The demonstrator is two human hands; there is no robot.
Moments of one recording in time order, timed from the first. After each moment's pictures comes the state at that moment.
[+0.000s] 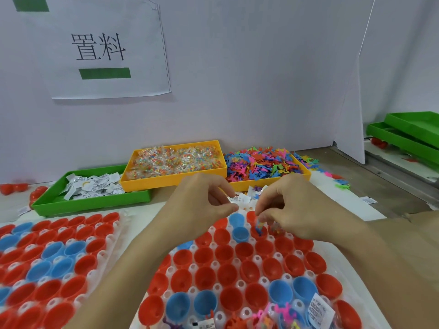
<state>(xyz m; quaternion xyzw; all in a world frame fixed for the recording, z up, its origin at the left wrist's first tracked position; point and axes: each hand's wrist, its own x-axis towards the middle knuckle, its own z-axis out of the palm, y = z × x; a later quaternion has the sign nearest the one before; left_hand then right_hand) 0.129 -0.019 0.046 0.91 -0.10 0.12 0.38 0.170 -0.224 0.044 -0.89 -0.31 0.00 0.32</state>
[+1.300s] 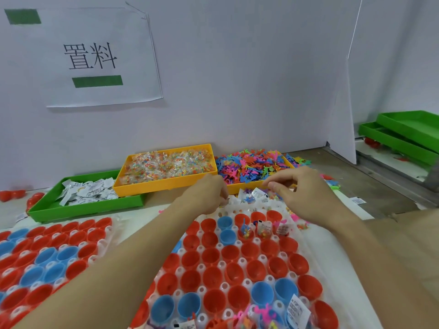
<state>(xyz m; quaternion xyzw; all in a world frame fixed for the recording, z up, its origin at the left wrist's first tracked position) 0.224 -0.037 0.022 0.99 -0.08 0.01 0.13 0.213 -0.262 0.022 -0.87 -0.23 -0.13 0.41</state>
